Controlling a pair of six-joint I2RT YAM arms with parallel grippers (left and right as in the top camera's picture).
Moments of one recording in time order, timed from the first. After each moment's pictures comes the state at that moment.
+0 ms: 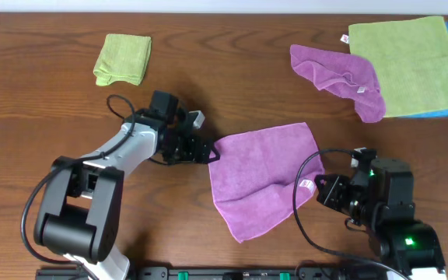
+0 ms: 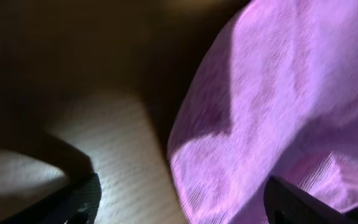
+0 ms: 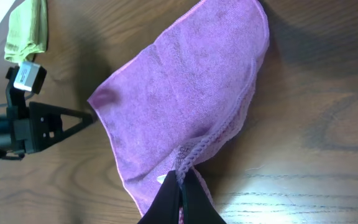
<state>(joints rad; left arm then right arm) -0.28 1.80 0.97 -0.51 0.64 -0.17 0.08 0.70 0.64 -0.83 -0.34 0.59</state>
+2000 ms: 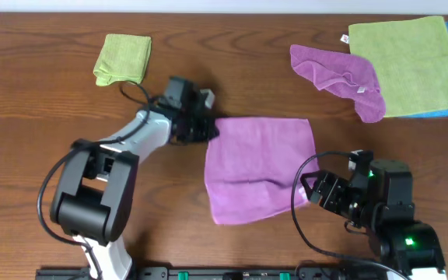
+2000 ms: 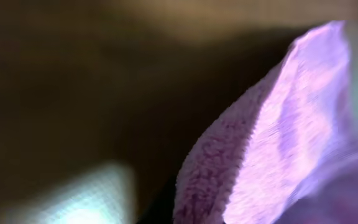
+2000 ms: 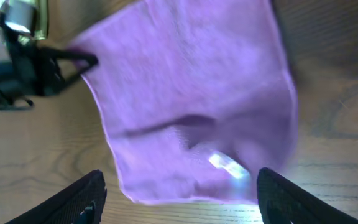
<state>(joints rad) -0.31 1.92 1.13 -0.34 0.56 -0.28 0.08 0.70 0.64 -0.87 -0.37 0.58</state>
